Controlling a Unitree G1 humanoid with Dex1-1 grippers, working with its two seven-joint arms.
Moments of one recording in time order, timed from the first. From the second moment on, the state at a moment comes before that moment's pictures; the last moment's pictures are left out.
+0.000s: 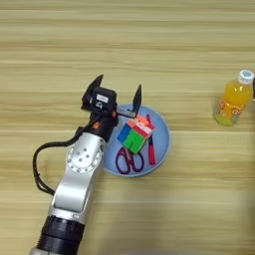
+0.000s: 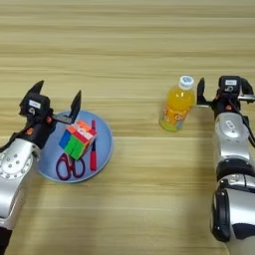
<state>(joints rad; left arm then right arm) -0.02 0.03 -0.21 -0.13 0.01 0.00 -0.14 -0.61 -0.40 -0.26 1.00 0.02 -0.39 0.00</state>
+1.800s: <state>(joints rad) 0.06 0.11 -0.31 -0.02 0.06 0.01 -0.22 -0.61 -0.37 -0.24 0.98 0.02 -0.39 -0.02</state>
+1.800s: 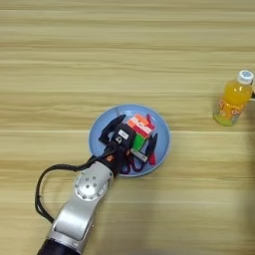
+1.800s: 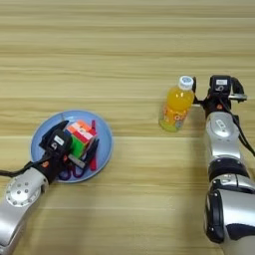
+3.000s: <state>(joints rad) 0.06 0.09 -0.25 0.03 0.04 -0.08 -0.24 -0.61 -0.36 -0.24 0.96 0.02 -0.39 -0.03</state>
